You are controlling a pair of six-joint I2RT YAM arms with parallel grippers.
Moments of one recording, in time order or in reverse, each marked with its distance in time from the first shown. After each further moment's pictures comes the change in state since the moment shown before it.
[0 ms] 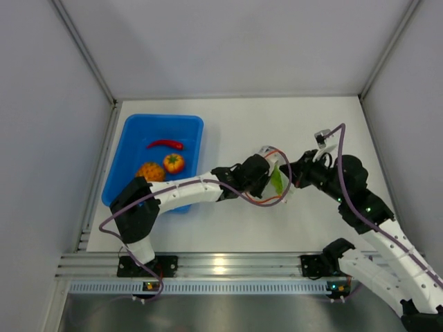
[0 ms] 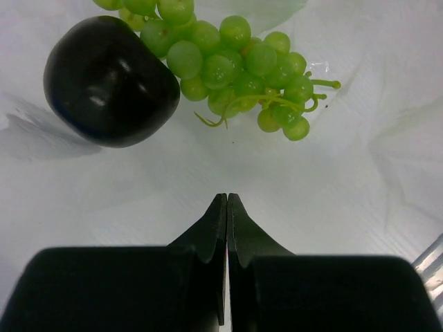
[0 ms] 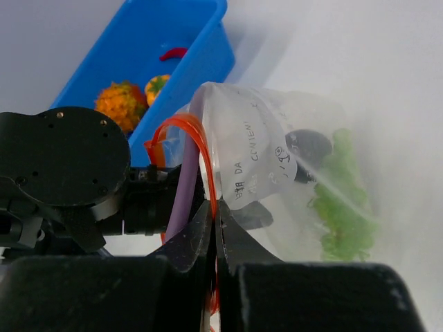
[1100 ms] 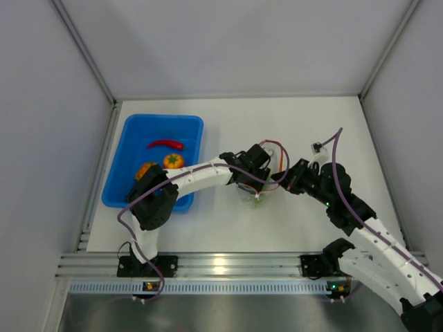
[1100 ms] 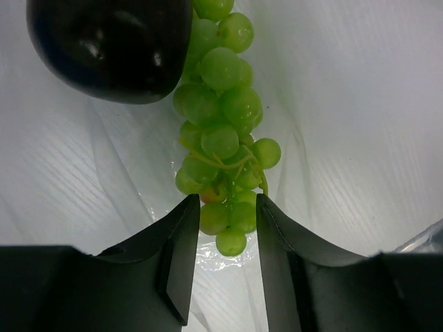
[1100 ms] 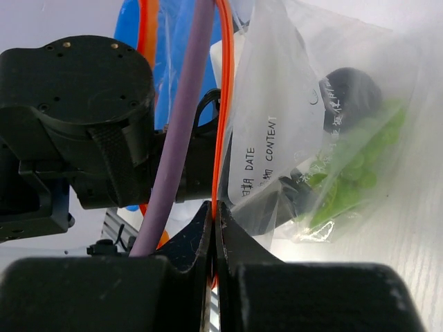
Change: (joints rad) left arm 0.105 0.174 0.216 -0.347 0.147 -0.157; right arm 0.000 0.024 -0.234 0.205 0.001 0.446
